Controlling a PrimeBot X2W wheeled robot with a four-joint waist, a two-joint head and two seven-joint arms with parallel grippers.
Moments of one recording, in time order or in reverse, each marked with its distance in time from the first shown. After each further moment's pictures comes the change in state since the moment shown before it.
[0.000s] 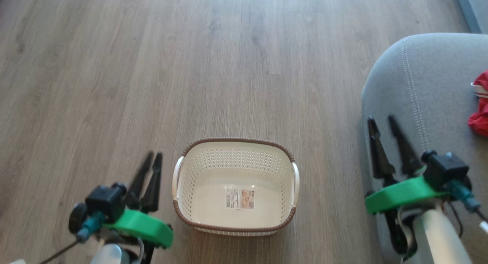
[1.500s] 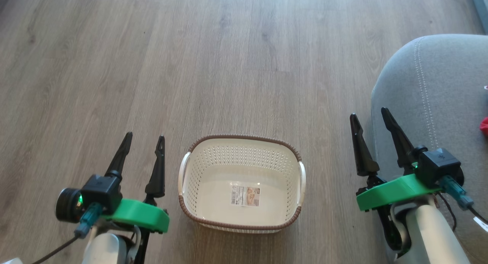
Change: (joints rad) left arm -0.021 0.002 0.008 -0.069 0.093 0.065 -0.002; right arm -0.010 -0.011 0.055 -0.024 -0.010 0.000 0.000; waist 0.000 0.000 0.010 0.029
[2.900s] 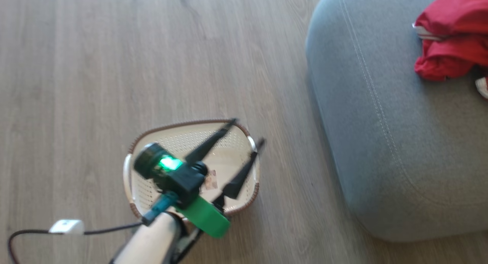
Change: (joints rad) left arm -0.177 0.072 -0.430 -0.057 -0.034 -0.116 0.000; right arm -0.596 -0.290 -0.304 0.301 -0.189 0.000 0.003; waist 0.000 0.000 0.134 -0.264
